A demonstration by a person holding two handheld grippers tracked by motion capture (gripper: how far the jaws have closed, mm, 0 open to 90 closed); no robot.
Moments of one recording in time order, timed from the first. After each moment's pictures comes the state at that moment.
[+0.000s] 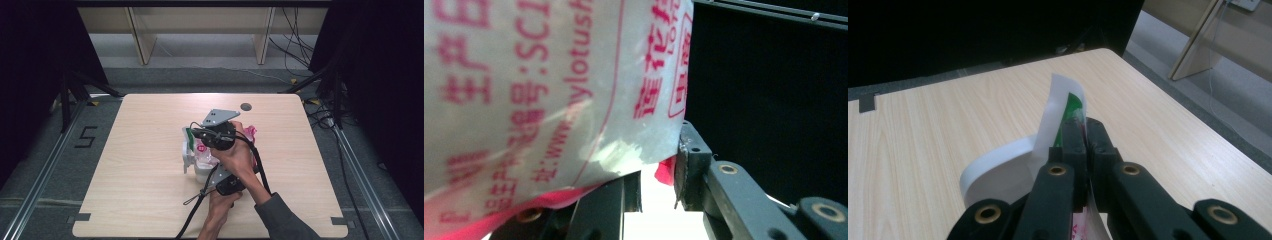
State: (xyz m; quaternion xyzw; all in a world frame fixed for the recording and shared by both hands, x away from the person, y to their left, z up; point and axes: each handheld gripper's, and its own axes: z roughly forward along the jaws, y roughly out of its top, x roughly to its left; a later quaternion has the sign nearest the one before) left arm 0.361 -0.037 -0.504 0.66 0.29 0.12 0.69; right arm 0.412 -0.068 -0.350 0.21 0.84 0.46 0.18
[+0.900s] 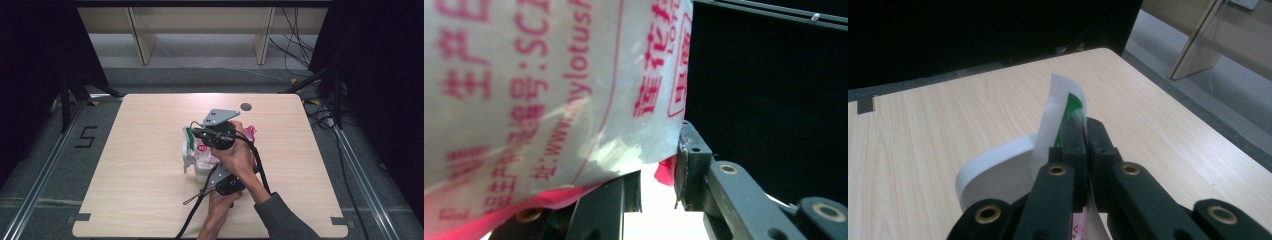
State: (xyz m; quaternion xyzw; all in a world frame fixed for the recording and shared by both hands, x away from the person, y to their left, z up) left arm 0.361 -0.036 -0.505 0.66 0.29 0.11 0.69; right arm 0.414 -0.069 -0.351 0.21 0.84 0.47 0.18
